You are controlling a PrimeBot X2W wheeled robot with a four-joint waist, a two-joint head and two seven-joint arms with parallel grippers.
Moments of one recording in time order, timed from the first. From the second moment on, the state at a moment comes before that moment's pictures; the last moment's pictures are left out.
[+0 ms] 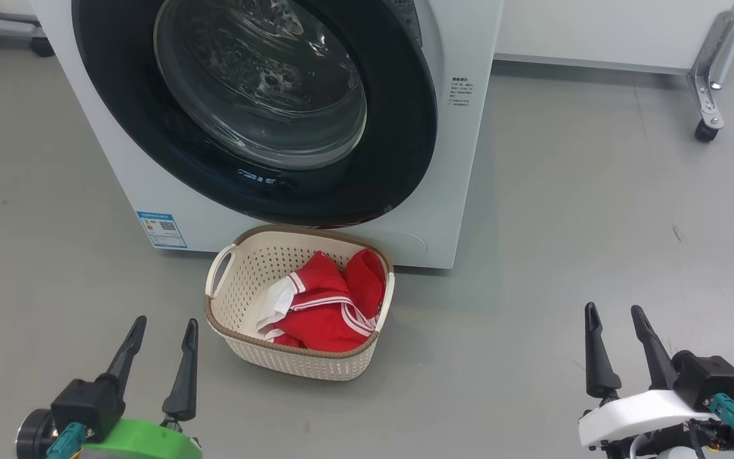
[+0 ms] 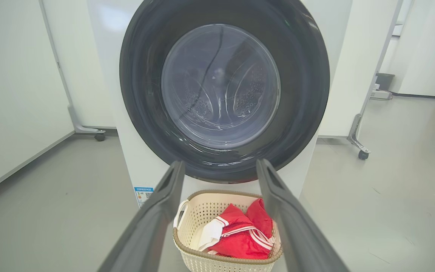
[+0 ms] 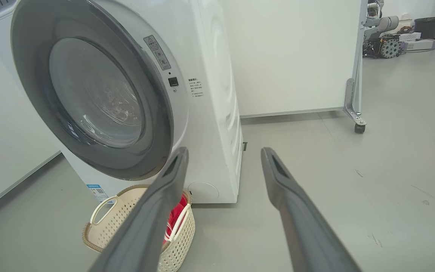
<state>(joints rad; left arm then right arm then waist) 0.00 0.22 -0.28 0.13 -0.49 0.02 -0.25 0.07 -0.07 0.13 0.16 0.41 0.06 -0.25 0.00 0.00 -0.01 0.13</state>
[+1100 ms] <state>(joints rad) 0.03 0.17 -0.25 0.10 -0.42 0.00 -0.25 0.05 -0.09 0.14 0.13 0.38 0.06 -0.25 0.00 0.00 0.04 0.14</state>
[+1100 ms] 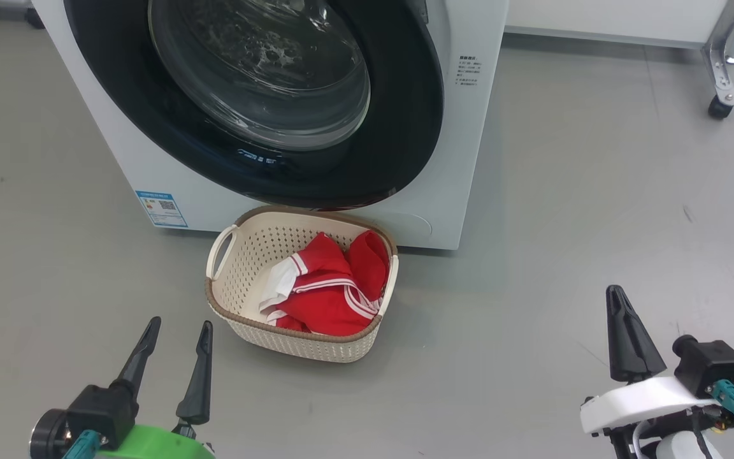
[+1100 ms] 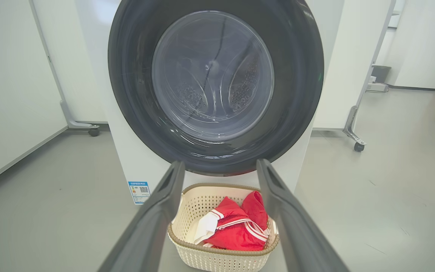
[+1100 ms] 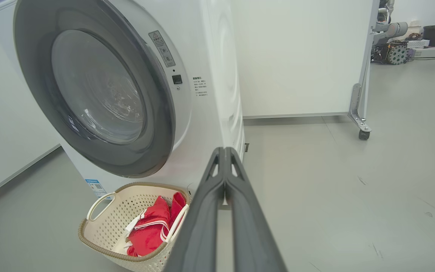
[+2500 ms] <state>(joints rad) -0.17 0.05 -0.33 0.08 -0.35 -0.07 -0.25 -0.61 -0.35 0.35 0.14 0.33 0.12 -0.13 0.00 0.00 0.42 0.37</state>
